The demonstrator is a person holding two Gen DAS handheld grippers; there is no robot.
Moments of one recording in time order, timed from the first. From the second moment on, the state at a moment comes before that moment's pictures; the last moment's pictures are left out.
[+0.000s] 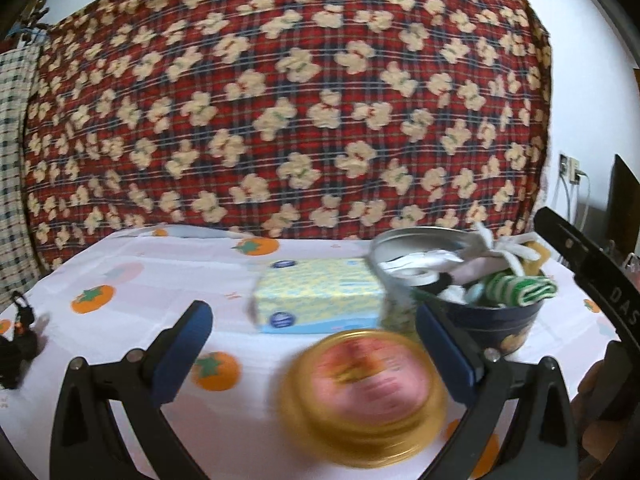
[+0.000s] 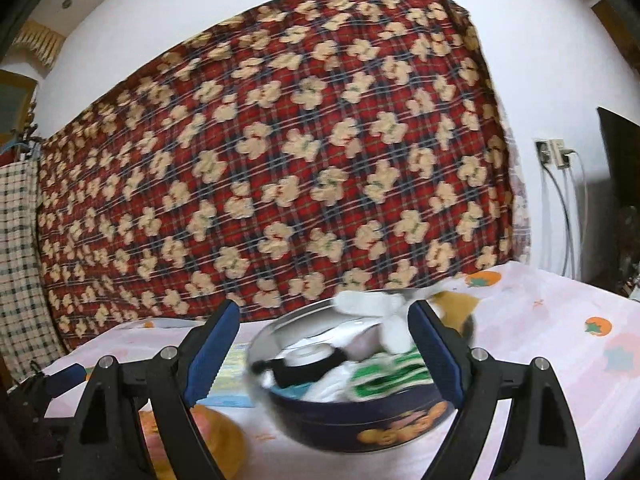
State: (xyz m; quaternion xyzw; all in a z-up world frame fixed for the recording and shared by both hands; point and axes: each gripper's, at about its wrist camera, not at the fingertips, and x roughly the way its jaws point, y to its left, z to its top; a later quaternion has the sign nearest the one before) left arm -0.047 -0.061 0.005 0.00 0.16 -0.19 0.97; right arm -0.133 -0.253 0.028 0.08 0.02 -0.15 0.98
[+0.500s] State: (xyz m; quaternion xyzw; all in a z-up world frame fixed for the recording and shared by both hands) left arm -0.029 0.086 -0.006 -0.01 0.20 -0.05 0.98; right arm -0.096 -0.140 0.021 0.07 0.06 -0.02 1.00
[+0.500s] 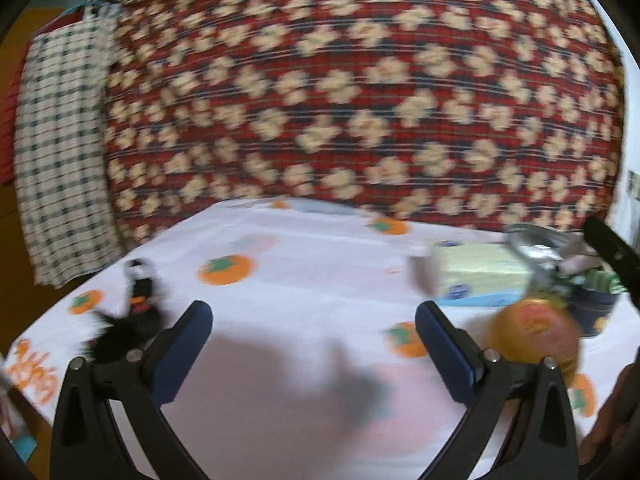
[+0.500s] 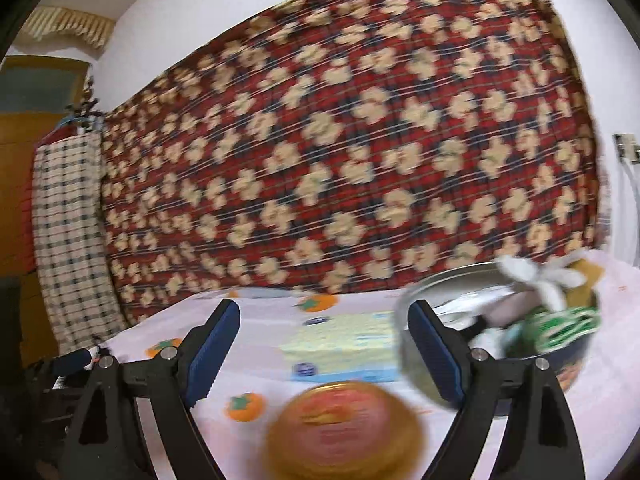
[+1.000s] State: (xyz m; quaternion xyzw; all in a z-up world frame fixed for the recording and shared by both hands) left arm -0.009 0.265 -0.023 -0.10 0.28 0.05 0.95; right arm -0.025 0.017 0.002 0.04 0.19 0.17 0.97
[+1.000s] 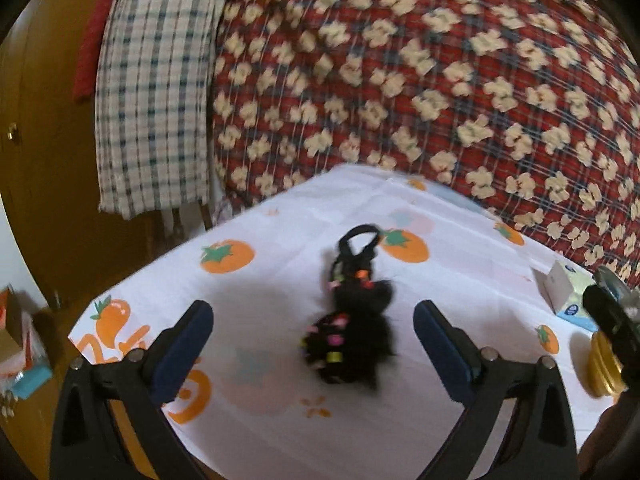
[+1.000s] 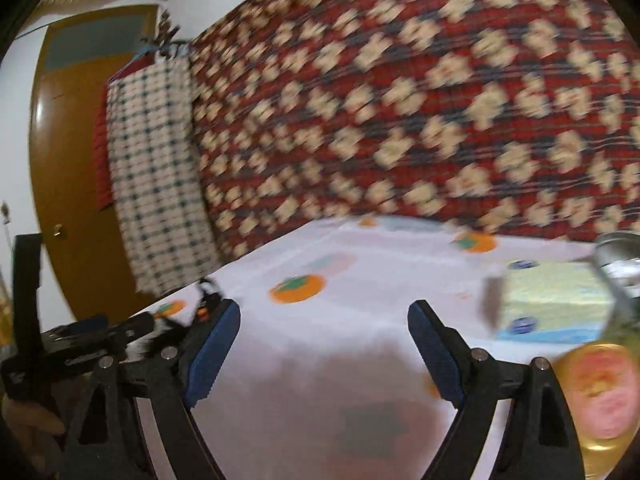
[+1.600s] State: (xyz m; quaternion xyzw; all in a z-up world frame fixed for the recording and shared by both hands) left arm 0.062 0.286 -0.052 -0.21 0.38 -0.04 0.90; right arm 0.057 0.109 -0.061 0.18 0.41 0.31 0.84
